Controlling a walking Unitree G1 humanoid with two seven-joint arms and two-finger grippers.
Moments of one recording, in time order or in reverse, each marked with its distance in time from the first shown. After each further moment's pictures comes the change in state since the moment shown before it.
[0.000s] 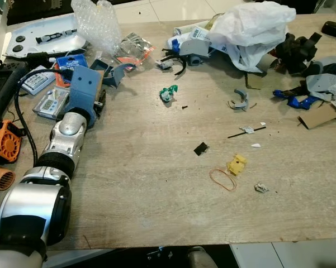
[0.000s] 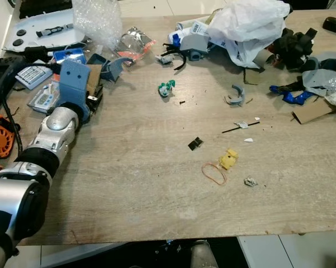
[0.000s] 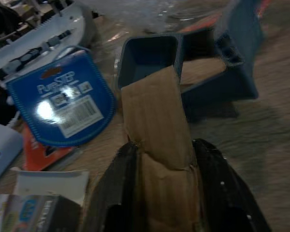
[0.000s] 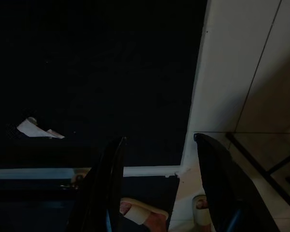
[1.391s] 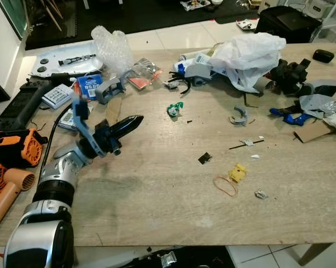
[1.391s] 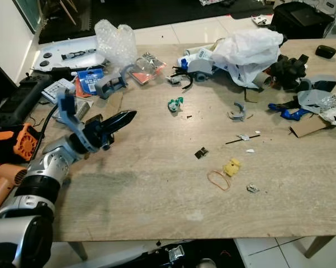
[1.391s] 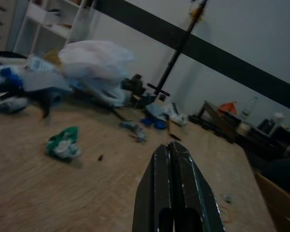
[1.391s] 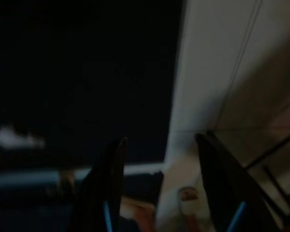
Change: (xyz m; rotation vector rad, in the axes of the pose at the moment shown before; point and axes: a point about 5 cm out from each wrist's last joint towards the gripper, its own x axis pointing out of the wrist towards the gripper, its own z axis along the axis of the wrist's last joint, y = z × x) left arm -0.055 -0.044 -0.008 -0.727 -0.339 -1.119; right arm 0.016 -0.029 0.051 0.116 0.185 -0.070
